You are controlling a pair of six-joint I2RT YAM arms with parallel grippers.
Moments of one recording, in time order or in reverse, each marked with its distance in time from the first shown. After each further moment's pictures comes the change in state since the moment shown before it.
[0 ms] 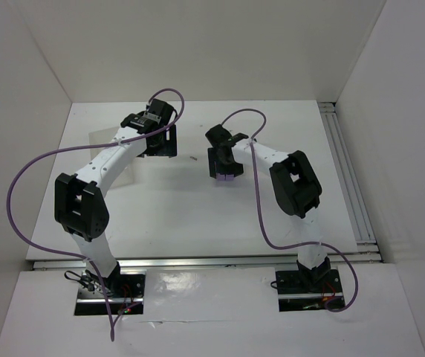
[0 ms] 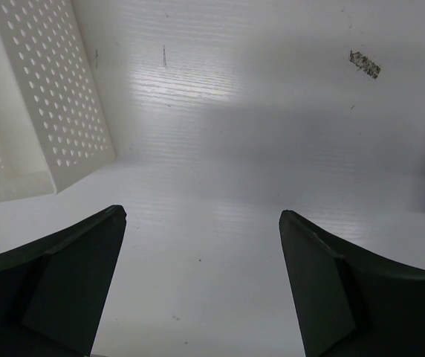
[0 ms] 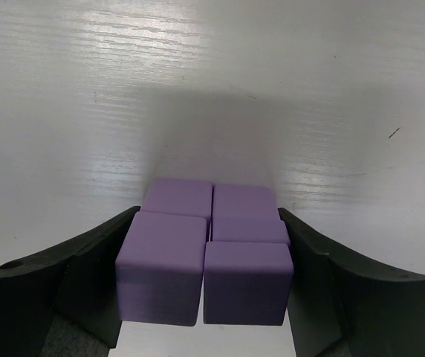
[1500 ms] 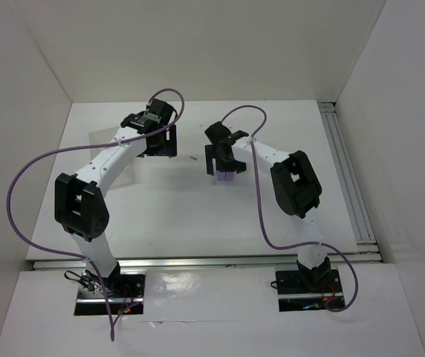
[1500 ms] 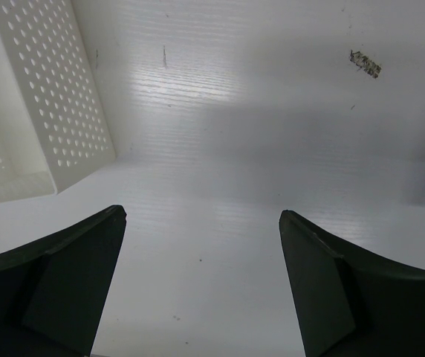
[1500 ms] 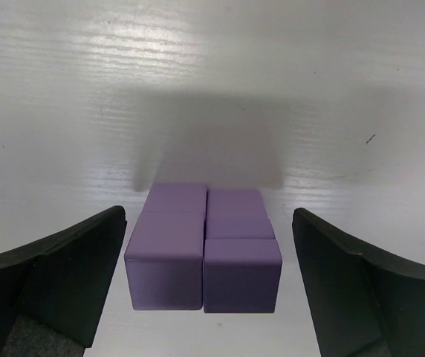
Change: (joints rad) left arm 0.000 0.000 0.000 0.000 0.000 0.003; right arm 0.000 0.001 0.033 -0.023 0.027 0.001
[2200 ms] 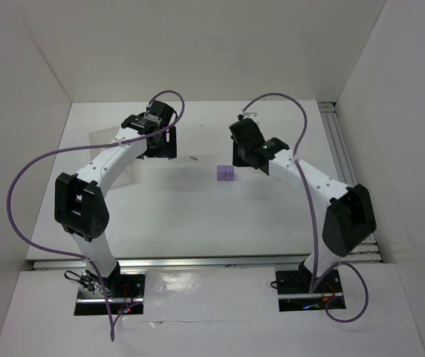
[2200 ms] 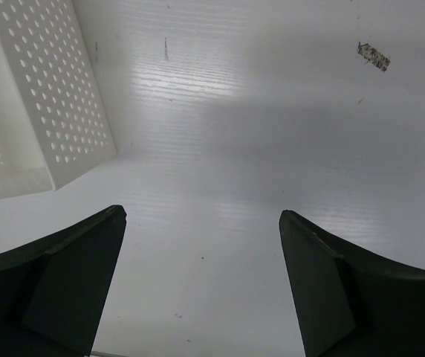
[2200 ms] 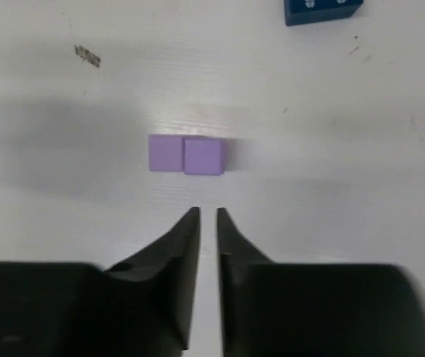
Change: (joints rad) left arm 0.000 0.000 -0.016 0.000 0.000 -0.001; right arm 0.001 -0.476 -0.267 0.106 0.064 -0.029
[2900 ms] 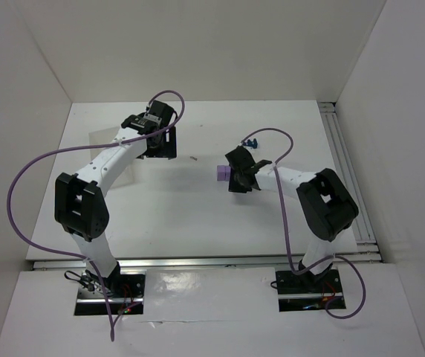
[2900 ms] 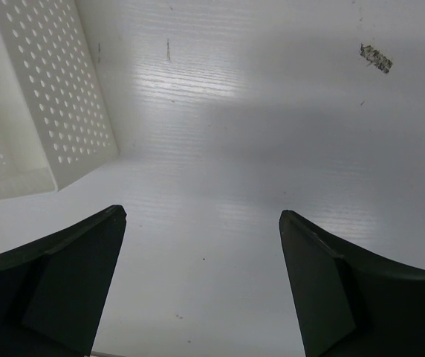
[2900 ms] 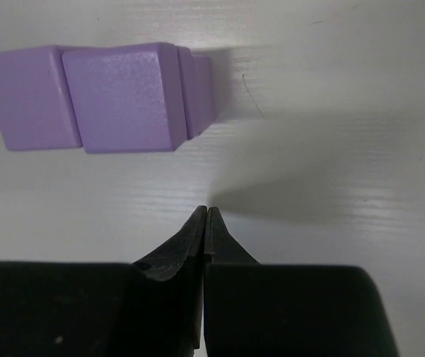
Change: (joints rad) left arm 0.000 0.000 0.000 0.000 -0.006 0.000; right arm -0.001 0.097 -0.343 0.277 -0.130 0.177
